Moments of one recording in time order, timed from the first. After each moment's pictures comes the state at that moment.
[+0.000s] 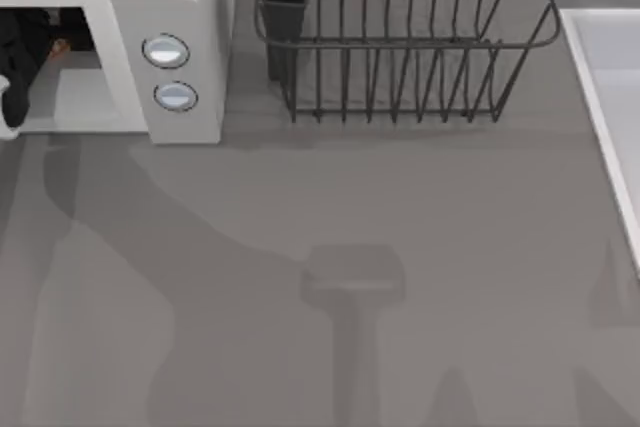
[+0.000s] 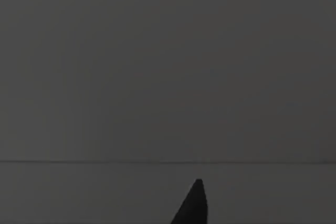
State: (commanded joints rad) left arm 0.09 2.62 1.65 0.72 0.12 0.04; right arm 0.00 0.00 0.00 0.00 0.00 0.00
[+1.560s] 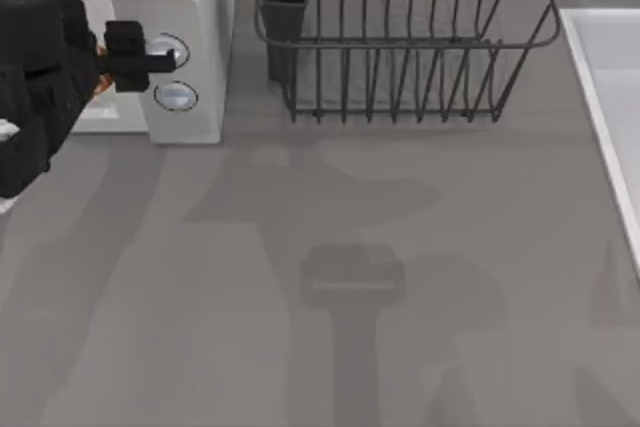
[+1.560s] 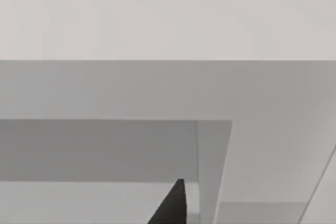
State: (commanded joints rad) left arm -0.22 1.63 0.80 0.45 -0.20 -0.06; right arm 0.00 0.00 0.00 0.00 0.00 0.00
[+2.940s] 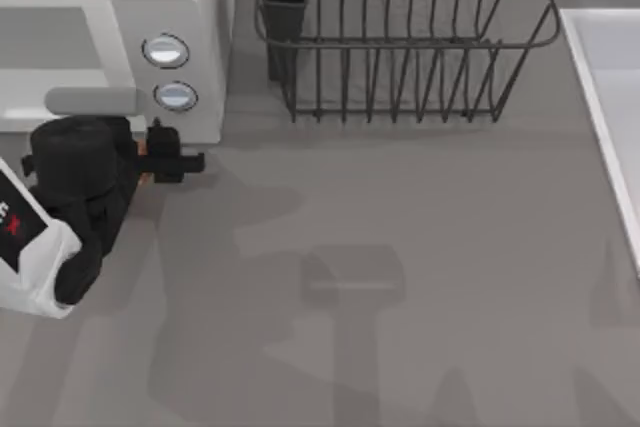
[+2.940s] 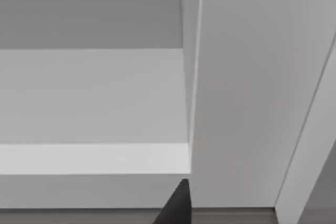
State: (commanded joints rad) left arm -0.24 2.09 0.65 1.08 -0.19 -0.06; right arm 0.00 0.00 0.00 0.00 0.00 0.00
